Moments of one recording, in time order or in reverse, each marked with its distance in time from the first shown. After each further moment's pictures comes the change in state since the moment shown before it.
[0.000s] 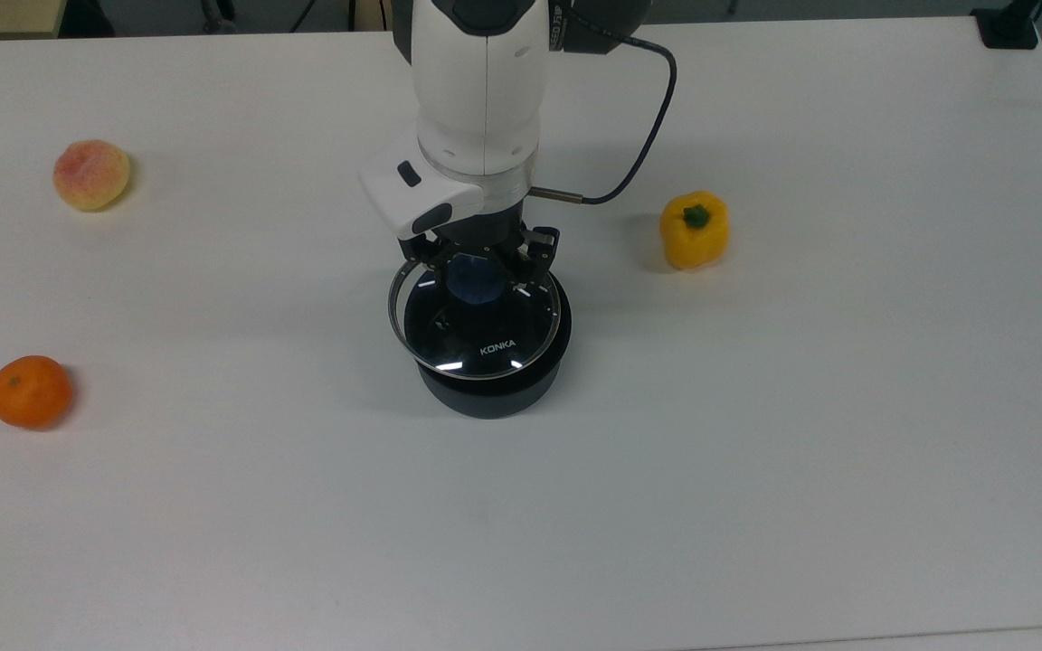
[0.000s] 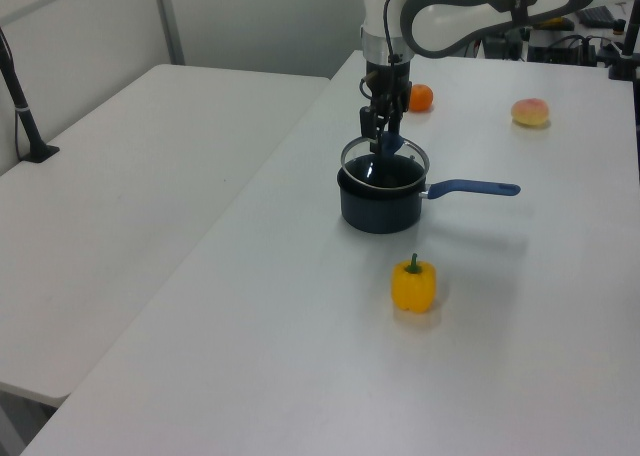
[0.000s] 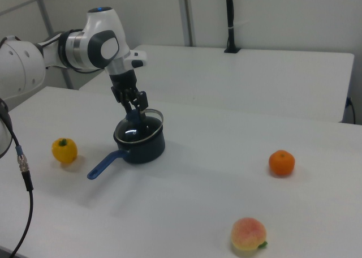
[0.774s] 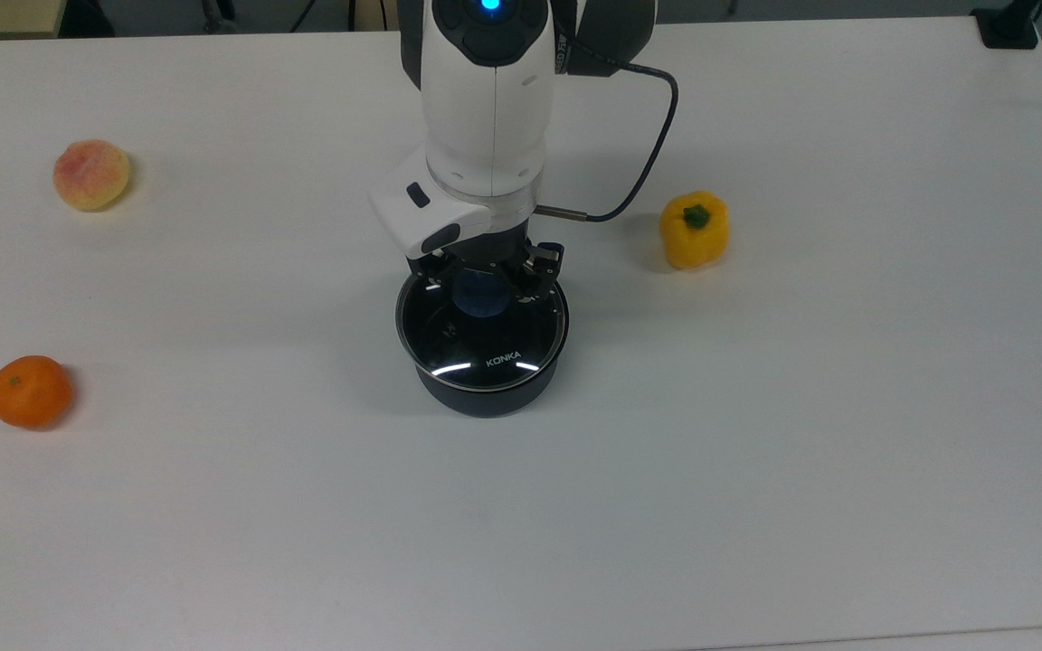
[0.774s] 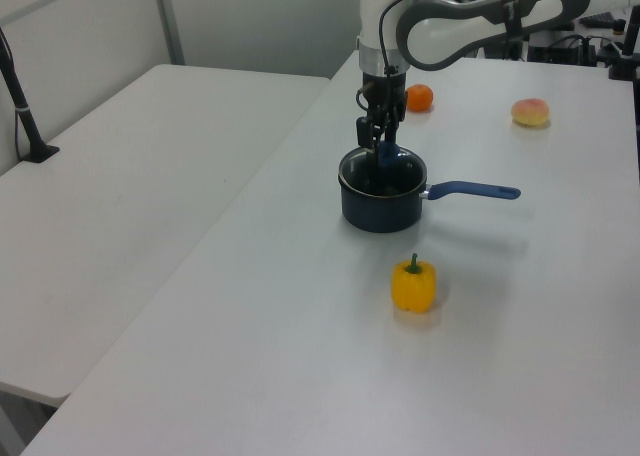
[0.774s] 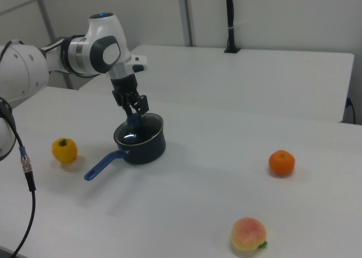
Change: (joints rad) arm 0.004 0.027 0.003 0.000 0.000 0.026 0.000
